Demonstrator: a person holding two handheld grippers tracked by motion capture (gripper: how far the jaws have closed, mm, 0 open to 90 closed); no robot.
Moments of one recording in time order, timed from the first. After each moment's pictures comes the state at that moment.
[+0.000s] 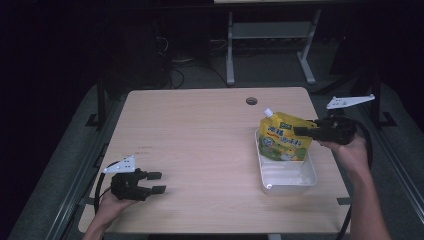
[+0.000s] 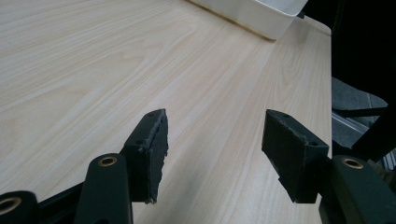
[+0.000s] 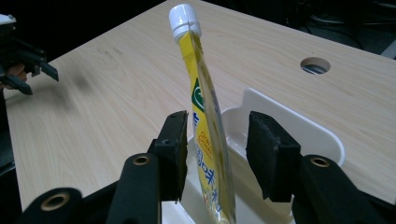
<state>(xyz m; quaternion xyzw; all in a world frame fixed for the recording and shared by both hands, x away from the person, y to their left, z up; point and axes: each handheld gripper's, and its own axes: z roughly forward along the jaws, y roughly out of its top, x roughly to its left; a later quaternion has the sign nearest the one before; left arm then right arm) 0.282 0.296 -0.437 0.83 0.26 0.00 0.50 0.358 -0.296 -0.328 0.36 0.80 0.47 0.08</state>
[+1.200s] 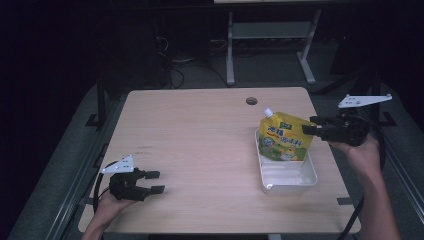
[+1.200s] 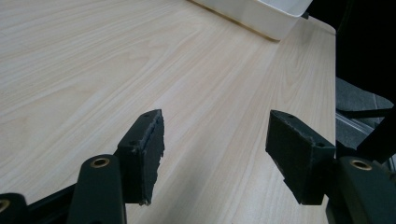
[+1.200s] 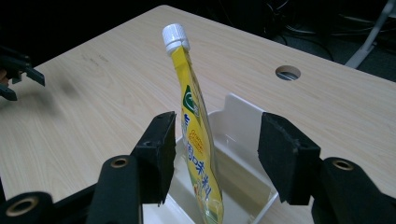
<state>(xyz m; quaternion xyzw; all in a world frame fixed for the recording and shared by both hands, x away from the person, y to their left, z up) 0.282 0.299 -0.436 0.83 0.26 0.01 0.50 0.340 -0.308 -0.309 0.38 0.79 0.47 0.12</state>
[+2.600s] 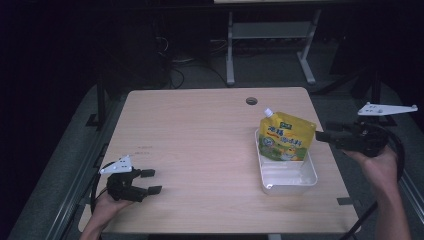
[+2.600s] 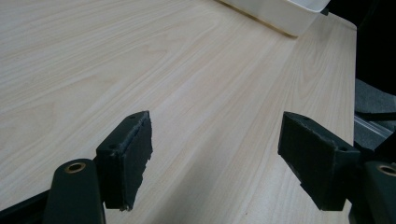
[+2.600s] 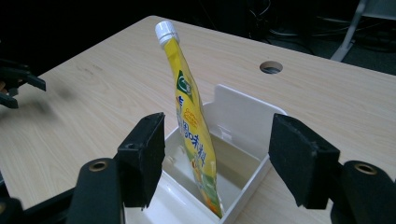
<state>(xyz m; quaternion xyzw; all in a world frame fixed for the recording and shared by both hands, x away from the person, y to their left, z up) 0.281 0.305 -0.437 0.83 0.28 0.03 0.49 0.310 -0.333 -0.308 0.41 0.76 0.48 0.13</state>
